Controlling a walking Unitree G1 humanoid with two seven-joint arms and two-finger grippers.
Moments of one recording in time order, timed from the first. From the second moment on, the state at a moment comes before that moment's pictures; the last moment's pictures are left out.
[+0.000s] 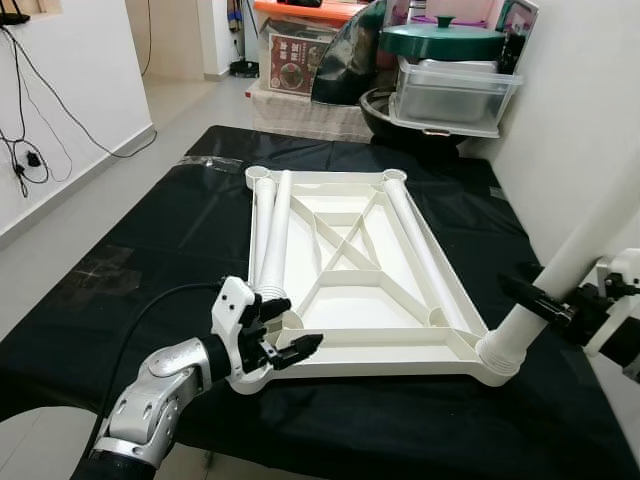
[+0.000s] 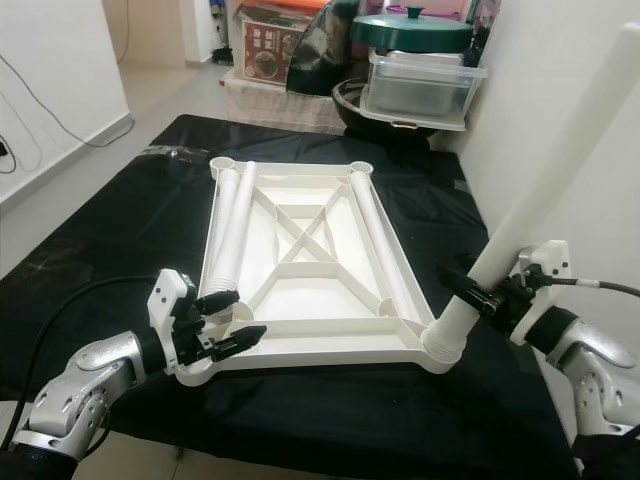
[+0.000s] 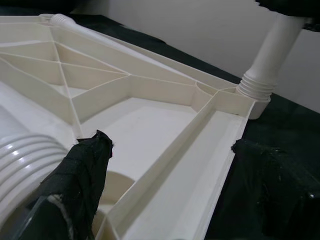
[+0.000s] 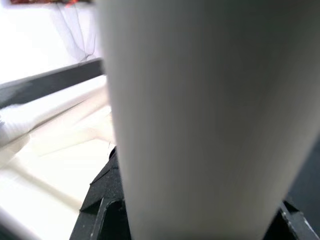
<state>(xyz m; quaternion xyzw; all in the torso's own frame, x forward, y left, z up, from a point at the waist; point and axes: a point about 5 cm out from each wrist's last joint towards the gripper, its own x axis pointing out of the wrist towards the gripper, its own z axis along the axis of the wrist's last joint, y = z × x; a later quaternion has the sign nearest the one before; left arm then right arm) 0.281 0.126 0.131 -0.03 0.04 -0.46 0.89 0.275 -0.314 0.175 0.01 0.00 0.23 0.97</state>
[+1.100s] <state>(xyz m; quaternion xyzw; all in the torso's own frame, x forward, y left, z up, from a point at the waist) 0.282 0.119 0.129 -0.03 0.04 -0.46 0.89 0.253 -0.220 0.205 0.08 -0.04 0.14 0.99</state>
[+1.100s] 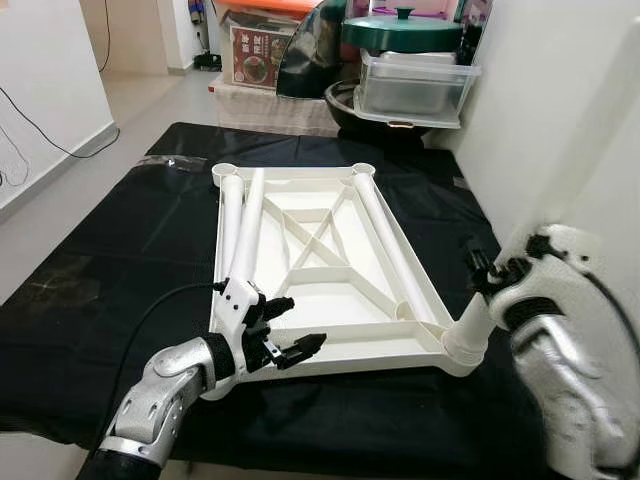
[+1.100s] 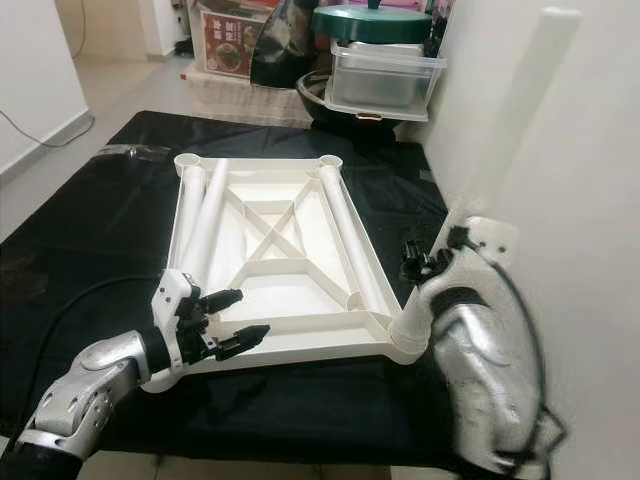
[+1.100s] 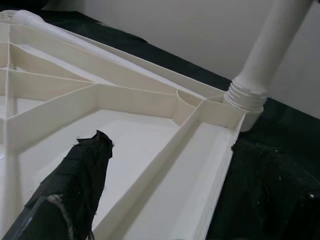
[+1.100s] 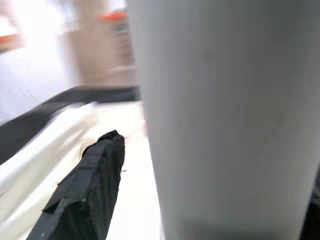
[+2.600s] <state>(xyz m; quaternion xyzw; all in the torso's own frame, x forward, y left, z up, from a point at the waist) 0.286 0.112 0.133 -0.03 0.02 -0.47 0.88 0.256 -0.179 0.211 0.10 -0.05 0.14 0.98</state>
